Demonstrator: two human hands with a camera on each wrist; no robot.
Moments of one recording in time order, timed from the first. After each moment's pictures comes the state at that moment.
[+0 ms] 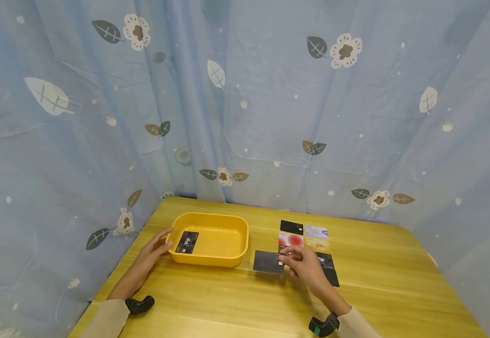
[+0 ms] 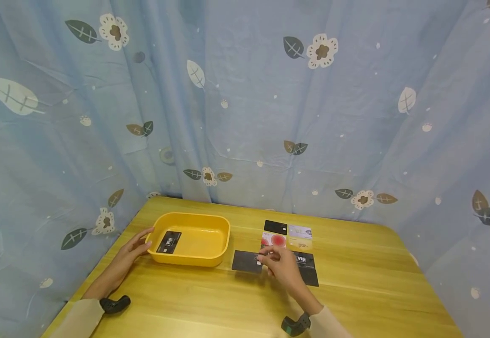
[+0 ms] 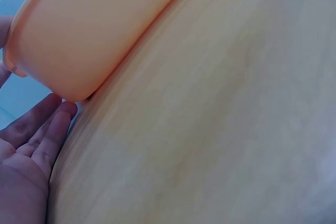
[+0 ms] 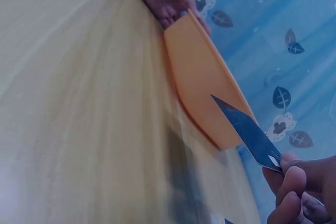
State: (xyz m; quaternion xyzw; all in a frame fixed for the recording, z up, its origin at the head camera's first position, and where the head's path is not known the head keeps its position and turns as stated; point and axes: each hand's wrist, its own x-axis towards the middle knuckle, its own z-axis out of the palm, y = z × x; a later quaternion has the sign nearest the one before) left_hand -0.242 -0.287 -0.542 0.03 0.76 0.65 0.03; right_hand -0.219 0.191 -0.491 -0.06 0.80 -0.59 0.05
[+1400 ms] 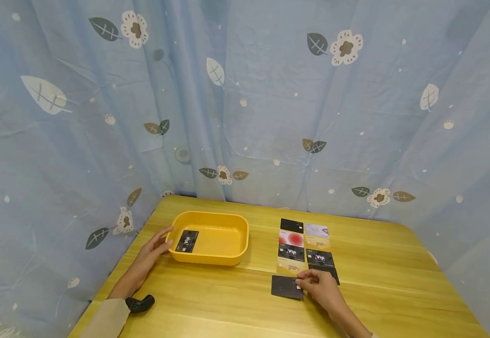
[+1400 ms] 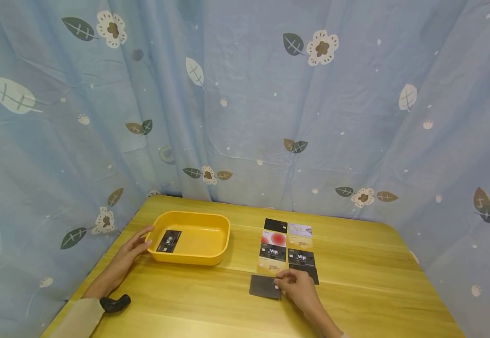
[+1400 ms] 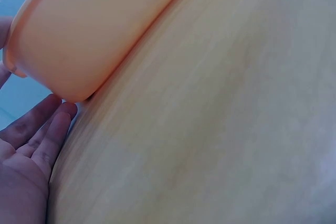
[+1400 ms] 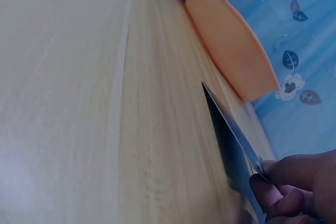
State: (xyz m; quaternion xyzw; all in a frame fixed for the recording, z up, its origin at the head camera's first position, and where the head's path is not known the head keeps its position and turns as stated) left_hand -0.241 -0.288 -0.541 0.03 0.77 0.64 0.03; right_hand -0.187 0.228 -0.534 0.06 0.86 -0.51 0.04
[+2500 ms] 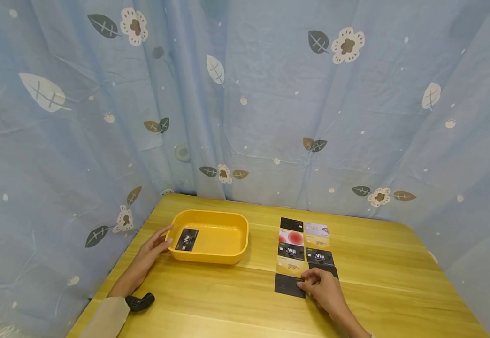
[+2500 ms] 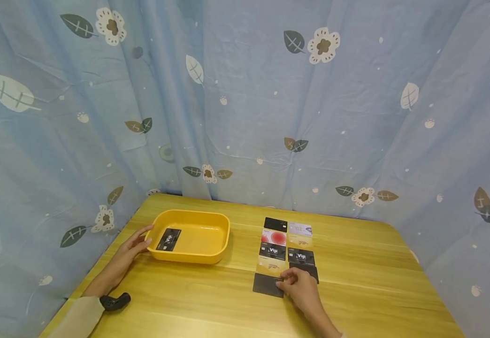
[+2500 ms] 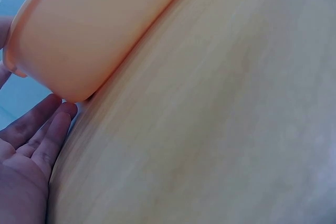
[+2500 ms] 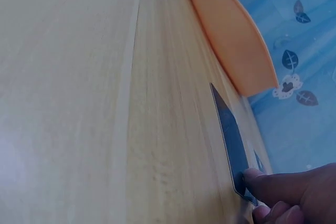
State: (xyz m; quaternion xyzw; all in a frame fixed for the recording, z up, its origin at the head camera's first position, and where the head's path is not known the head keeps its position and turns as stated) left_hand -0.238 -0.286 -0.537 0.03 0.77 0.64 0.02; right_hand -0.184 0.229 -0.531 0.07 0.89 -0.45 0.01
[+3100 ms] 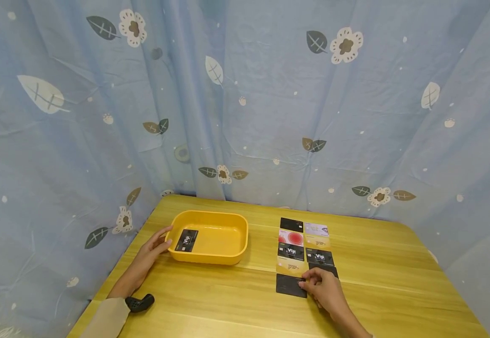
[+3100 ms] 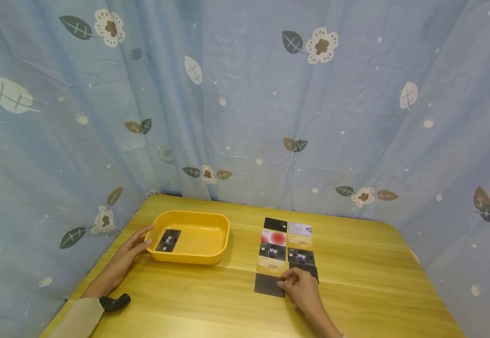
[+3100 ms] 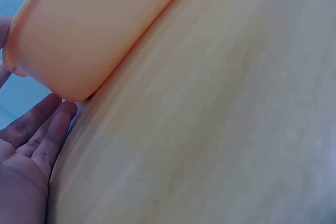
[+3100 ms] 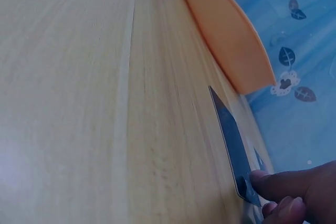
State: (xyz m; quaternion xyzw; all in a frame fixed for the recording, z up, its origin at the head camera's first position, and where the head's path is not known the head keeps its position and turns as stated) left_hand -0.239 -0.287 -0.539 0.03 0.77 0.63 0.02; right_hand -0.183 0.232 -0.533 0.07 0.88 -0.47 0.00
